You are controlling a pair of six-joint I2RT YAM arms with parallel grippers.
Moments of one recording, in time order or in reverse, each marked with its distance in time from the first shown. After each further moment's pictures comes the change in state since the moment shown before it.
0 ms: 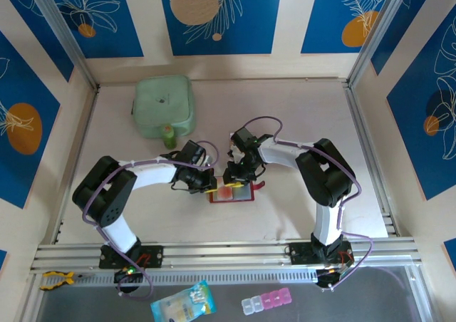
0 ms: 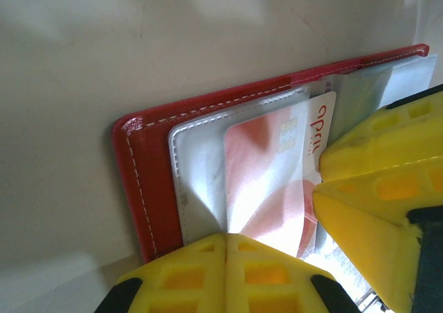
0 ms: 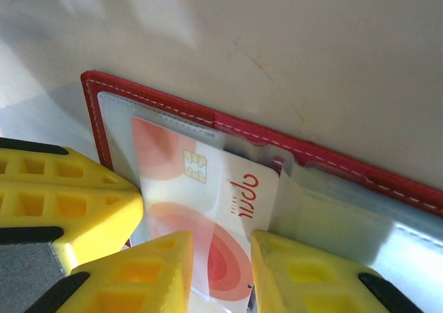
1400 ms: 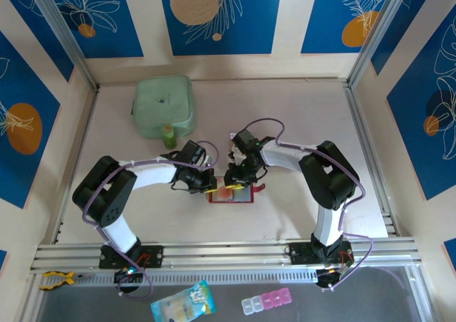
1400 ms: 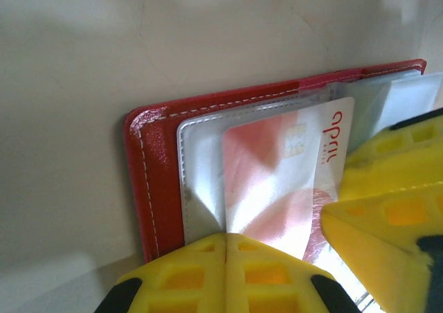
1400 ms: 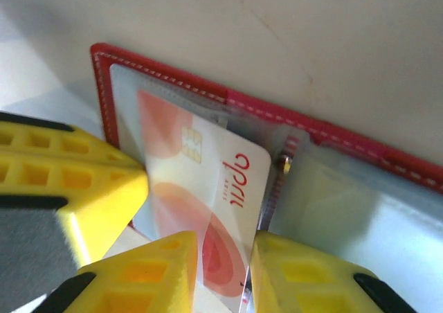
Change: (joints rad) left arm 0.000 0.000 0.000 0.000 0.002 0.001; right arm -0.004 -0.051 -0.059 0.038 -0.032 0.027
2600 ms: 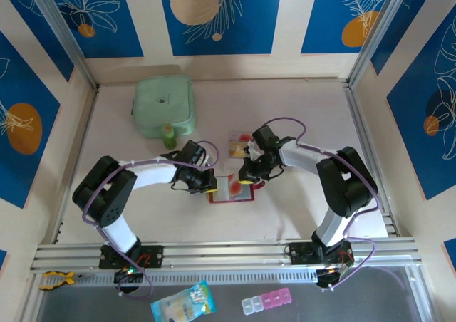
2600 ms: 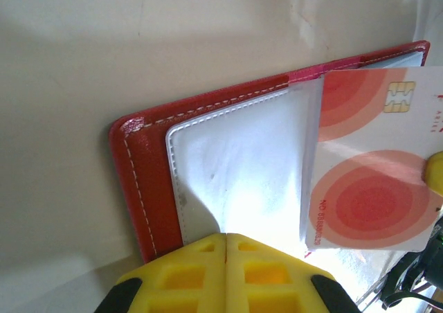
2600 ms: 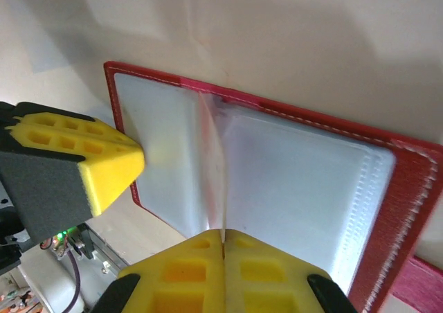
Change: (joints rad) left arm 0.000 0.000 0.002 -0.005 0.000 0.006; right arm -0.139 -0.124 -0.113 0.025 -0.064 -0.057
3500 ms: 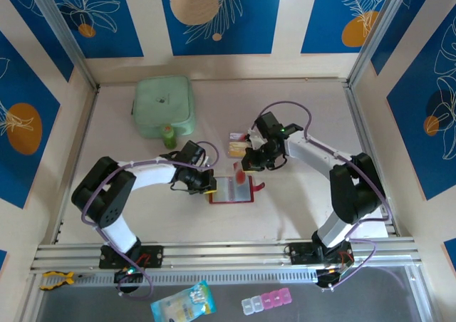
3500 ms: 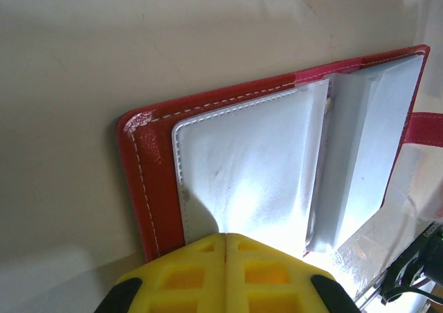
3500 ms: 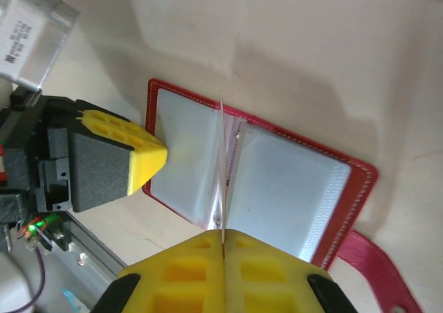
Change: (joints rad) left arm 0.000 -0.014 -0.005 -0.016 0.006 -0.001; right arm -0.023 -0.079 0.171 -0.219 0.104 -0.193
